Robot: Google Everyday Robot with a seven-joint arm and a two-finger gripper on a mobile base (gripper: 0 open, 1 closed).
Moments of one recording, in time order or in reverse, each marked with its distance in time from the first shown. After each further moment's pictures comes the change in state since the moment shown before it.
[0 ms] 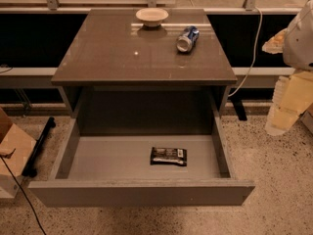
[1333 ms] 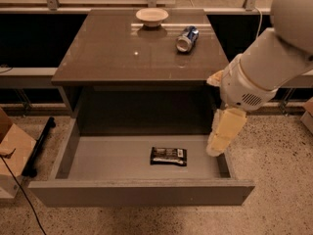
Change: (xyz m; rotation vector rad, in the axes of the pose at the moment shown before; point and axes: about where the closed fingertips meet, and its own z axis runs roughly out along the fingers) arm -0.066 0.023 0.107 -0.104 -0.181 -0.064
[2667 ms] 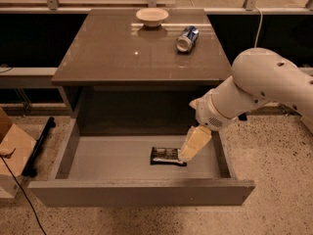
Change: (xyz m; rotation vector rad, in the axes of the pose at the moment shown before) arm 0.007 -0.026 0.131 -0.048 -0.141 0.140
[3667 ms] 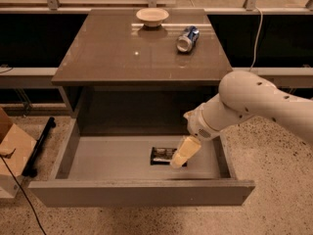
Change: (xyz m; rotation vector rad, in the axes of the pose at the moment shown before) arm 0.013 -0.002 0.058 -0.025 -0.021 0.048
